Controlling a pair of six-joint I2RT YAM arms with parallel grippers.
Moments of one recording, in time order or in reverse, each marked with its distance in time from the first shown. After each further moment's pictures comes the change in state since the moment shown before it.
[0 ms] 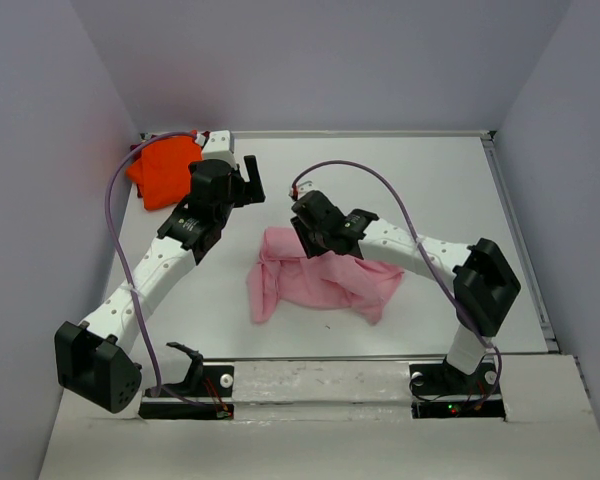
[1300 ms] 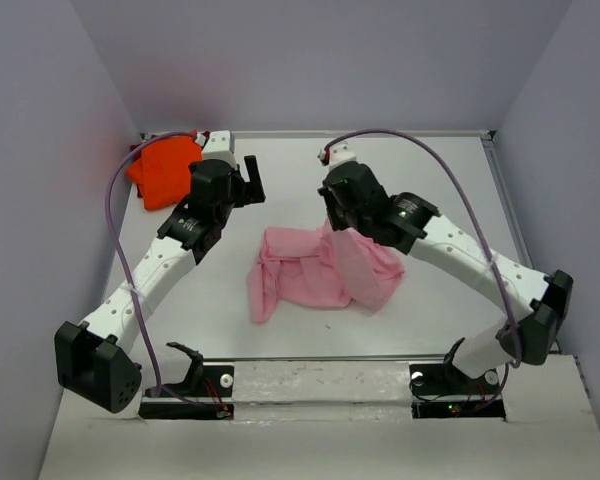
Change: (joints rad) left arm 0.000 0.000 0.000 0.000 0.004 0.000; right arm -0.007 -0.243 0.129 -0.169 0.128 -0.037
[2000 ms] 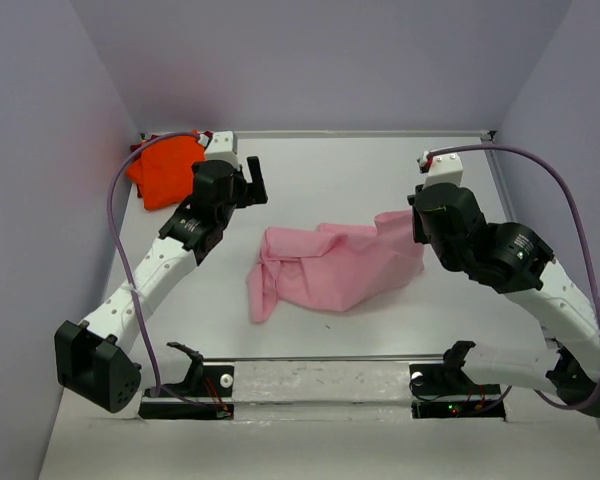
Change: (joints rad) left arm -0.016 0.001 0.000 0.000 0.000 0.000; right arm -0.001 -0.428 0.000 -0.343 0.348 0.043
